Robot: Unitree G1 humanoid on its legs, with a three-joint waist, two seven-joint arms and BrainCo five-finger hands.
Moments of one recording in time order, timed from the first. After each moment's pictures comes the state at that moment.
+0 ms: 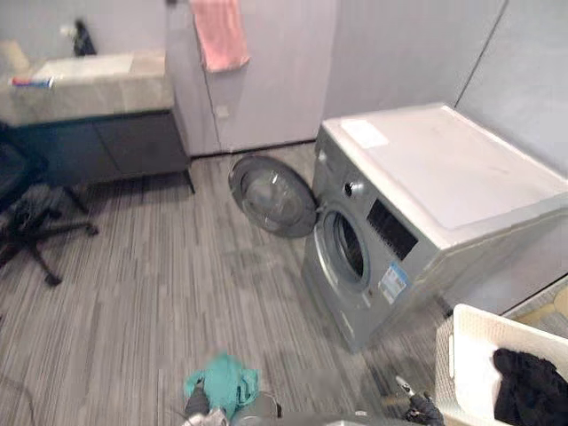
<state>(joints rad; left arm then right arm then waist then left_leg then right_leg) 0.20 -0.04 0.36 0.90 -0.27 -0.07 0.06 0.09 0.05 -0.47 0.96 0.39 -0.07 -0.07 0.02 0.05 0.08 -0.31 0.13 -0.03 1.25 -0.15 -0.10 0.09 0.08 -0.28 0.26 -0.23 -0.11</state>
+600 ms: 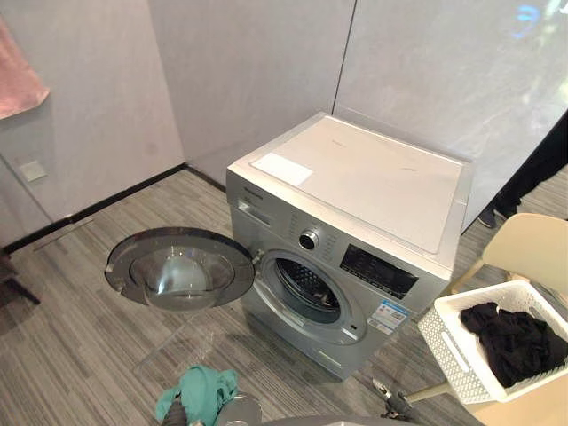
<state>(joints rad) 0.15 0.01 0.38 0.95 -0.21 -0.09 0.08 0.12 0.08 -0.45 1.00 0.39 -0.07 -0.06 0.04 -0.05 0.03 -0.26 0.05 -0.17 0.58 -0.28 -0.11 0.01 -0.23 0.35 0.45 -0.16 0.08</state>
